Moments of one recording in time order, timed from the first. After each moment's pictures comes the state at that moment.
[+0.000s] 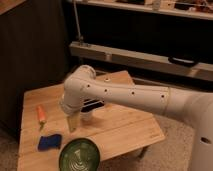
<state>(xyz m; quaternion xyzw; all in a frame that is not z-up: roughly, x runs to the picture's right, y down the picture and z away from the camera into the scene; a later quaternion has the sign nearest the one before) -0.188 0.122 0.664 -0.29 0.26 0.90 0.19</state>
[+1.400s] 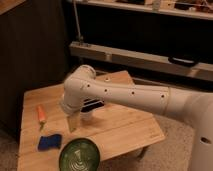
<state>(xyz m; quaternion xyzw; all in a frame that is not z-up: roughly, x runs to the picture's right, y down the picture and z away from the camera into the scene) -0.187 0.121 0.665 -0.29 0.26 0.90 0.19</state>
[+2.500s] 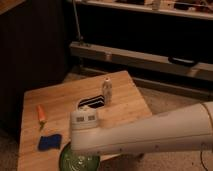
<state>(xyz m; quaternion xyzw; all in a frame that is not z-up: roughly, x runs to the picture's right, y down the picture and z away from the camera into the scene) -0.126 0.132 0.633 -0.12 0.09 0.96 -0.25</state>
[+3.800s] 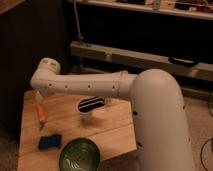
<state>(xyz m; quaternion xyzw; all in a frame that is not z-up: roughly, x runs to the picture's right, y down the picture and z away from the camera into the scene) -0.303 0.018 0.776 -0.08 0.21 0.85 -0.48</state>
